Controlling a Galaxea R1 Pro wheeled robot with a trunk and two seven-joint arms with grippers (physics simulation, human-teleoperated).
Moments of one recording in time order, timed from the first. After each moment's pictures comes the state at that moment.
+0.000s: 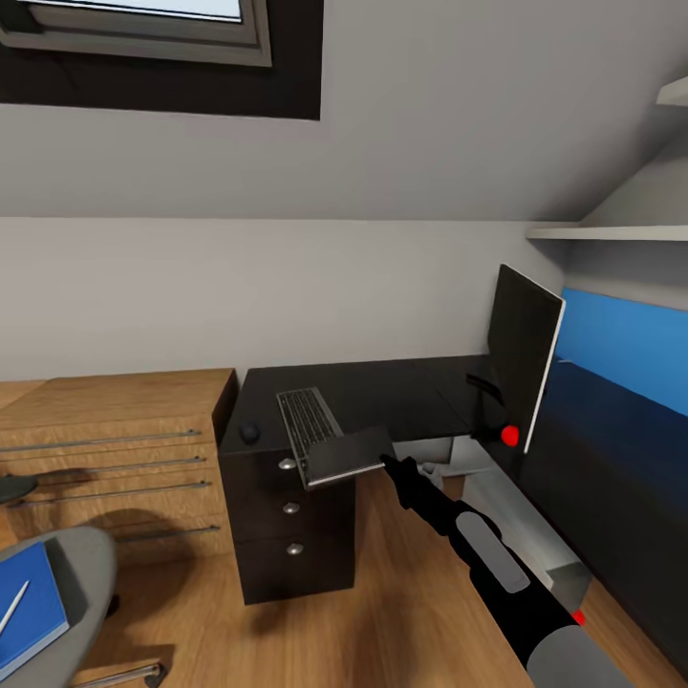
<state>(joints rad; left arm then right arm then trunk) -0.03 0.00 0.19 -0.54 0.16 -0.24 0.10 -0.54 -0.06 0.33 -0.98 -1.51 0.29 0.09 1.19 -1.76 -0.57</state>
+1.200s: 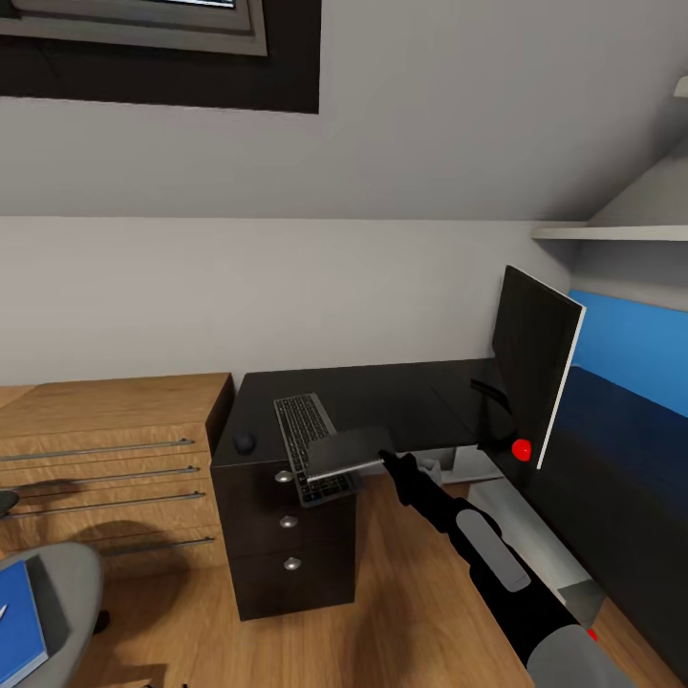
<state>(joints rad) -0.03 -0.01 0.16 -0.56 0.16 -0.58 0.10 -0.54 -0.06 0.33 -1.01 -1.51 0.29 0.09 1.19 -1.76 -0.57</state>
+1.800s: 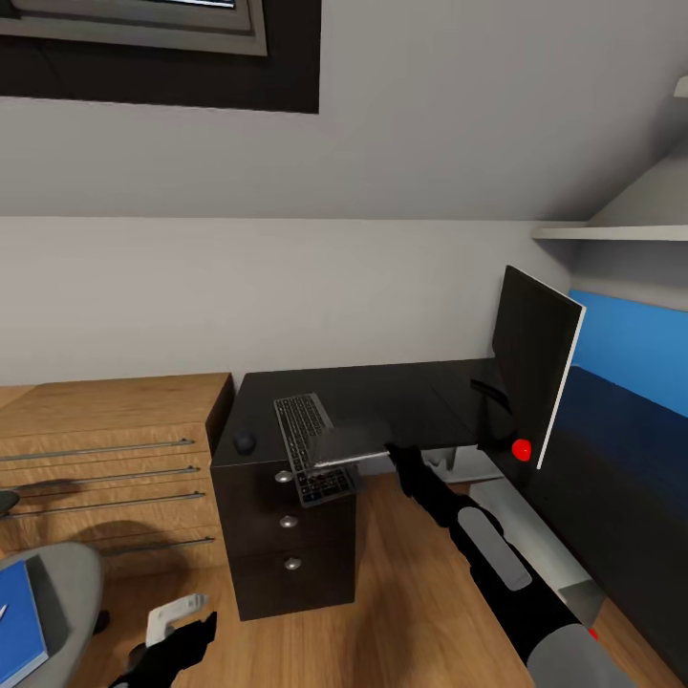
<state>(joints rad) 0.02 -0.06 0.17 -1.32 0.16 0.40 0.09 -0.54 -0.06 0.32 -1.02 -1.51 0.23 0.09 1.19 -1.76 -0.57</state>
